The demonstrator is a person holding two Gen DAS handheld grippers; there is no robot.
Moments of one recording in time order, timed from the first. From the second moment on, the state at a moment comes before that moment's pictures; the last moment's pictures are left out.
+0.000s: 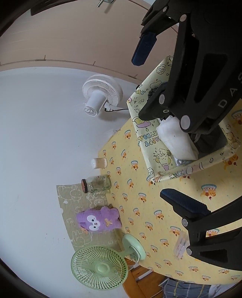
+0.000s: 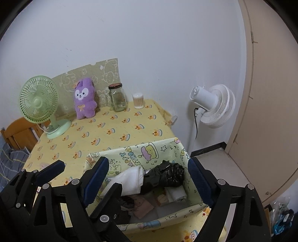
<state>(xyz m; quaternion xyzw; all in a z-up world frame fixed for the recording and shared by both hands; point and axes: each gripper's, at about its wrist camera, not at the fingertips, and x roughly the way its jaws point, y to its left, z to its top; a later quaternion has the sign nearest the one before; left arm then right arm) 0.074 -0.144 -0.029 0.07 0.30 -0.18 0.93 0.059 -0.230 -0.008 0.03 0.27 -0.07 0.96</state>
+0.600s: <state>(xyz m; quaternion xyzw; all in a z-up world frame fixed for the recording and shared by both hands) 0.047 -0.101 -0.008 0.06 0.27 -0.16 0.95 0.029 -0.188 0.017 0.00 0.24 -0.06 0.97</state>
